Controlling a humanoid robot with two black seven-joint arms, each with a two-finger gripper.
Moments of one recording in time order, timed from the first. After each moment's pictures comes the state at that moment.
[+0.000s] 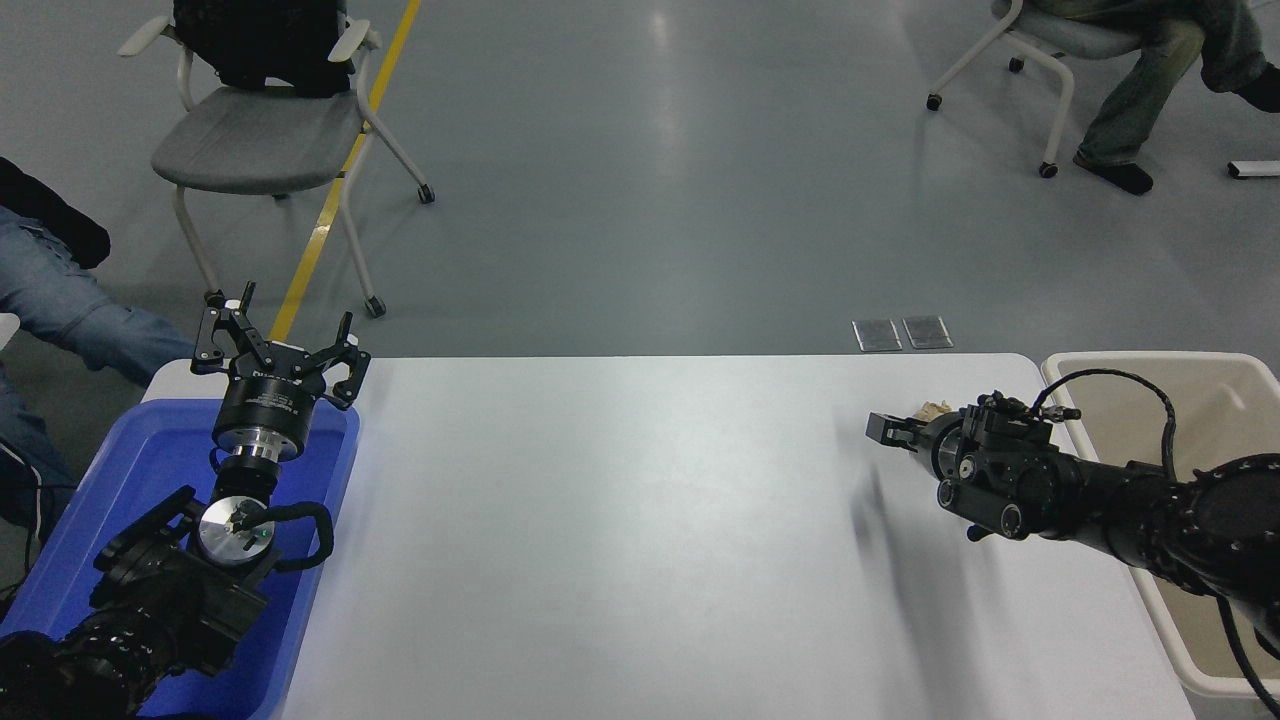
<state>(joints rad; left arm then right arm) -0.65 0.17 -0.93 -0.29 -0.24 -0.69 -0.37 0.98 -0.13 -0.62 0.46 -0.60 -0.13 -0.20</state>
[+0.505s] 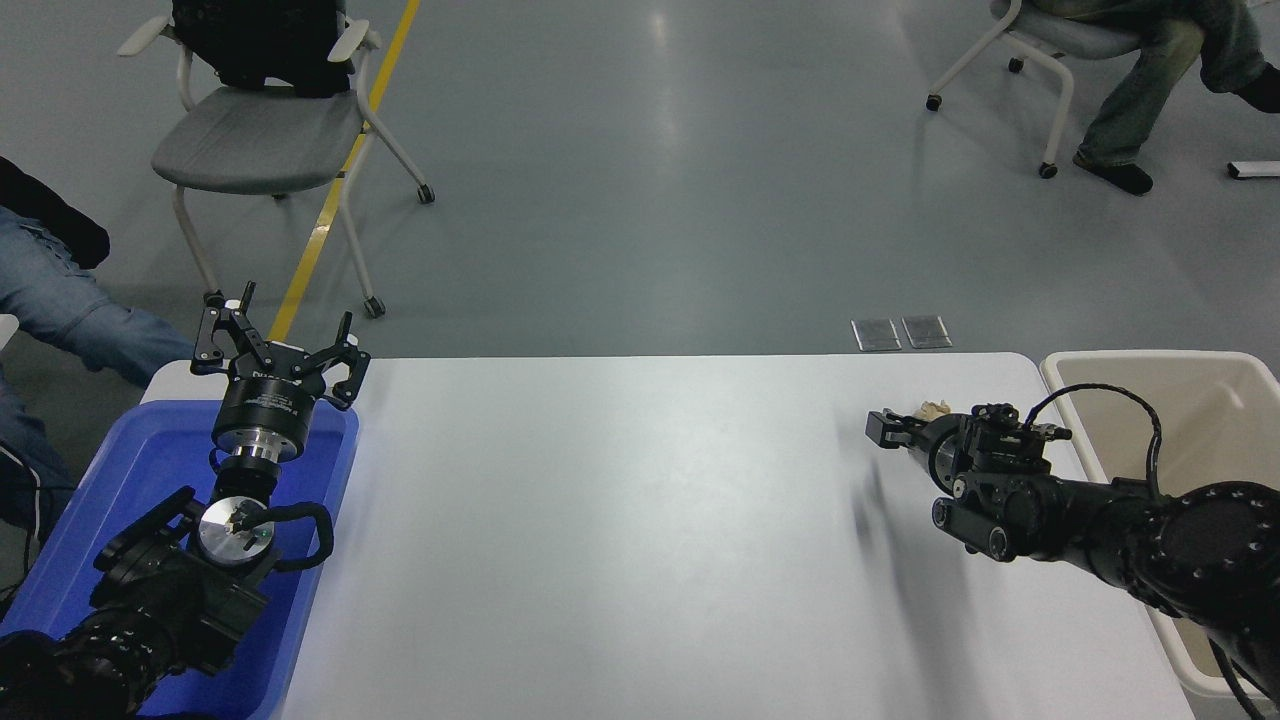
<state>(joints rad) -0.65 0.17 -0.93 -0.29 -0.24 -0.69 -0.37 0.94 -0.10 -0.65 0.40 -0.66 -0.19 -0.19</state>
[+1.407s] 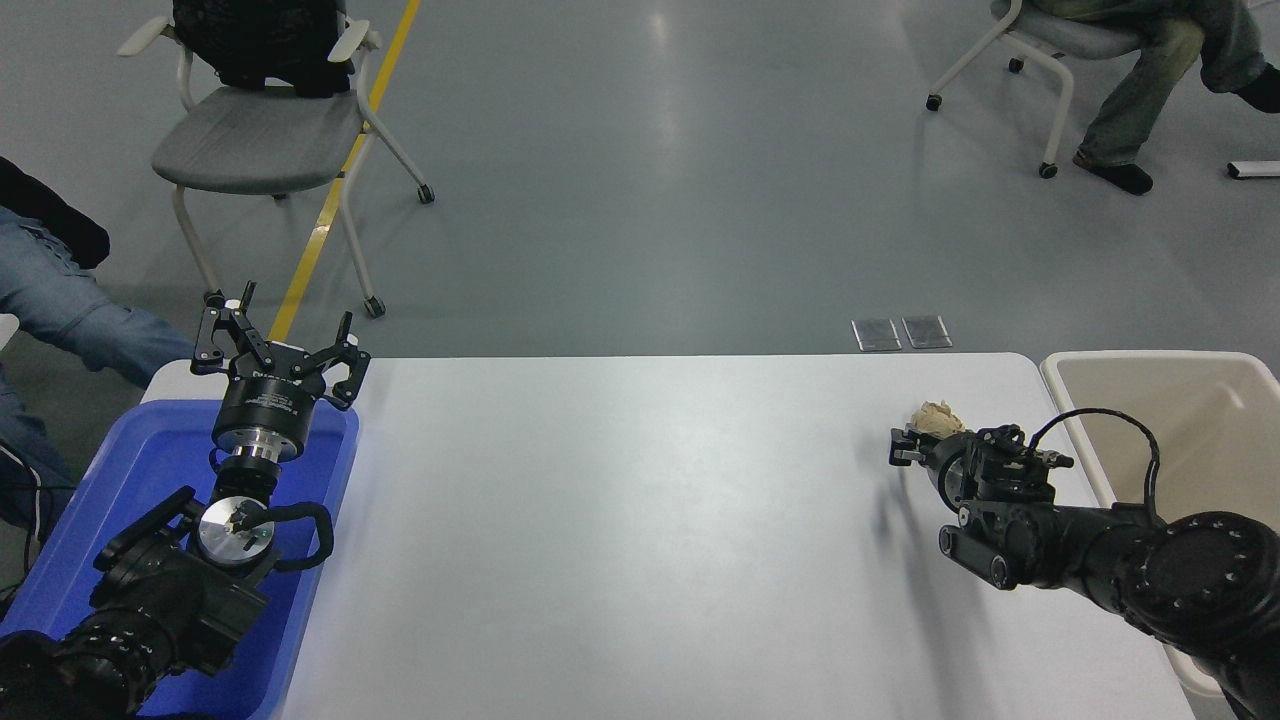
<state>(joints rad) -0.65 0.17 -0.93 -0.29 -0.24 -0.69 -0.37 0.89 -0.09 -0.67 0.35 -0.68 -0.22 -0.19</state>
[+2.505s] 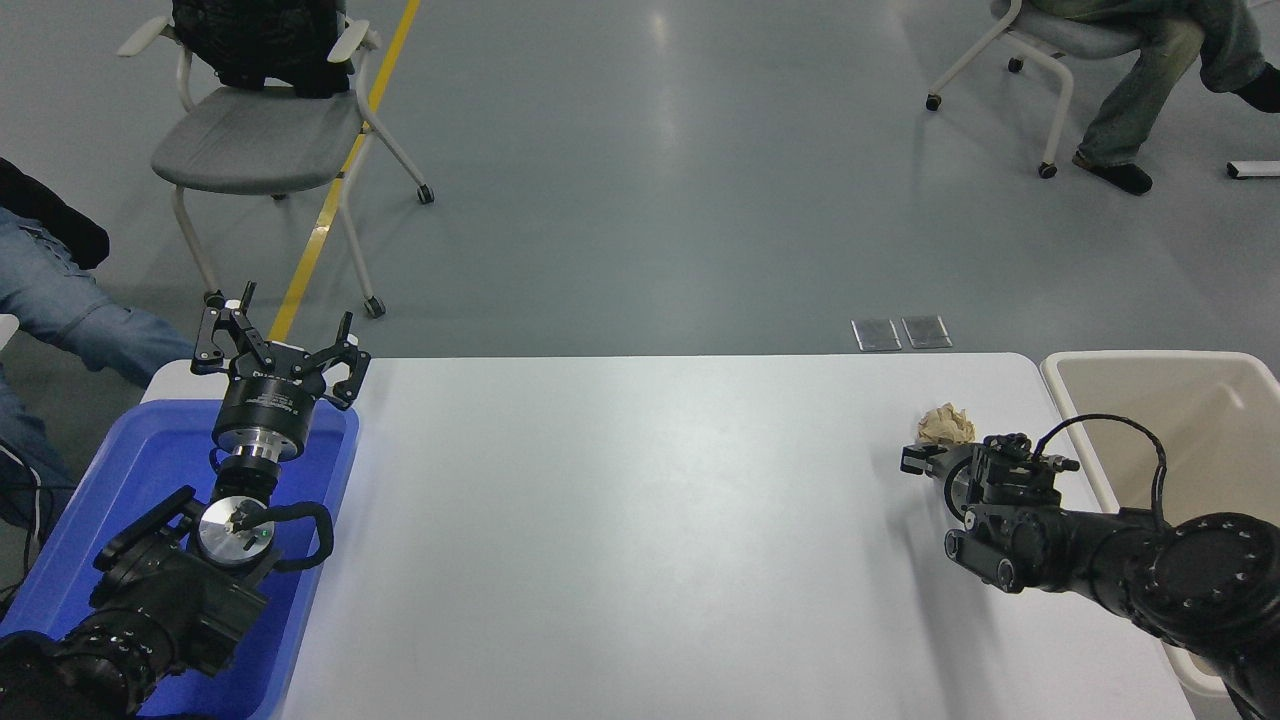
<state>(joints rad) -0.65 0.17 -0.93 -0.29 -0.24 -0.69 -0.37 0.93 -0.15 -0.67 0.41 -0.66 -0.16 -0.21</state>
